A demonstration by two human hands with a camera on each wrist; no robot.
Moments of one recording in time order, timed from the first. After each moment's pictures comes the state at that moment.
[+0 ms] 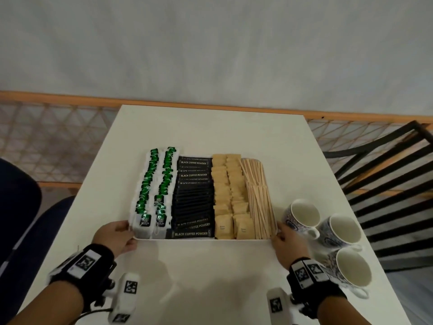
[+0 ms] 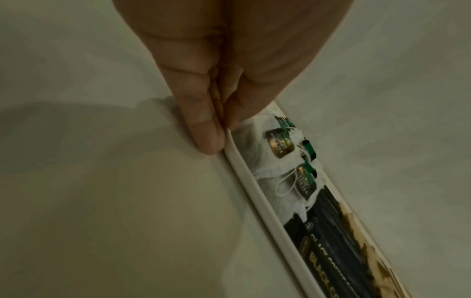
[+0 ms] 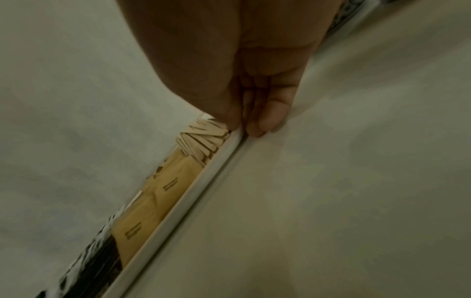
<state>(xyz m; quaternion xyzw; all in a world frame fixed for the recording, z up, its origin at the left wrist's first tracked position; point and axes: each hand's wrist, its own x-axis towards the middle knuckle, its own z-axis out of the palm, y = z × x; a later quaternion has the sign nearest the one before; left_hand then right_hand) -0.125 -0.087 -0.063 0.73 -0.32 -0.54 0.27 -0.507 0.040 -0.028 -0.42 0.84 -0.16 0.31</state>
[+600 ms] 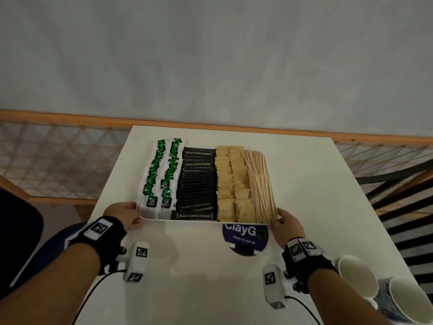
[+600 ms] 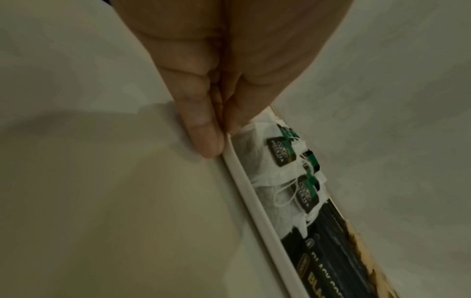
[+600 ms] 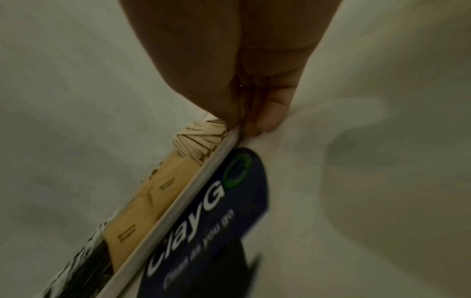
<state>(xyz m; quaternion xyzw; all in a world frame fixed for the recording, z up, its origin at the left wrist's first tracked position) -0.126 -0.262 -0.044 0.71 -0.26 -0.58 0.30 -0.493 -0.140 -0.040 -0.40 0.85 -0.19 0.30</state>
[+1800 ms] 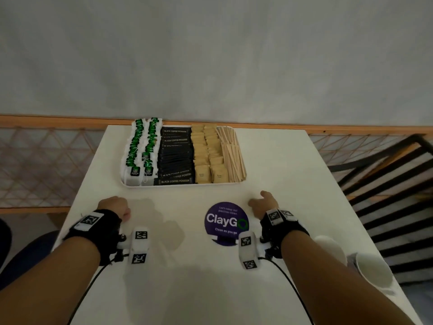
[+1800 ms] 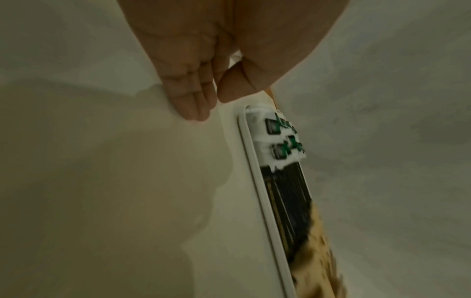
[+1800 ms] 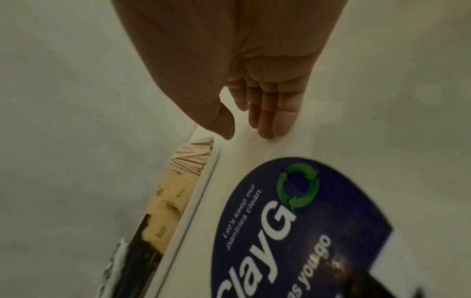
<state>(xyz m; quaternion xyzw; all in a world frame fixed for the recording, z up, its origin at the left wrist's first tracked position) -0.161 -0.269 -0.028 0.74 -0.29 -0.53 0.30 -0.499 -0.165 -0.027 -0.27 0.85 -0.24 0.37</state>
